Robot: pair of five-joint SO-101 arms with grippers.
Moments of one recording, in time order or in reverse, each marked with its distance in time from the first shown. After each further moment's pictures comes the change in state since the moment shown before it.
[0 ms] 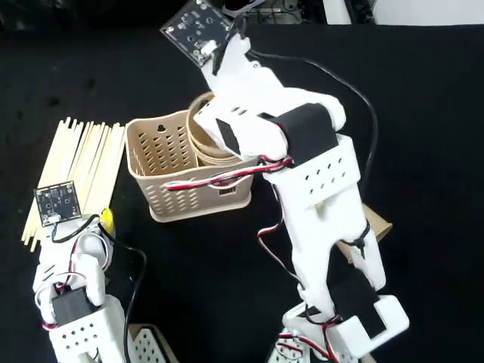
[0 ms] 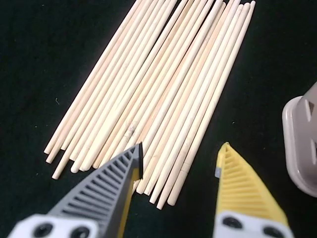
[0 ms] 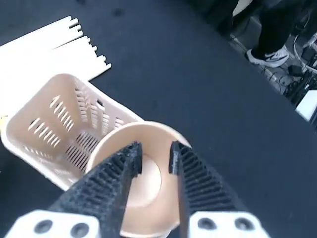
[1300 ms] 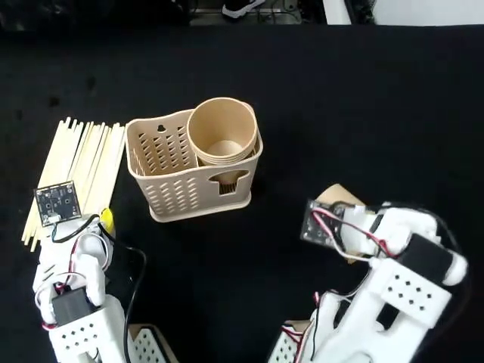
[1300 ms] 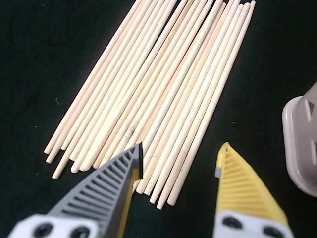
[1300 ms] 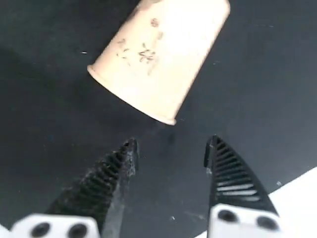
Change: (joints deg) left arm 0.0 0.0 0.0 0.0 0.0; right arm 61.5 -52.4 77.7 -4.2 88.8
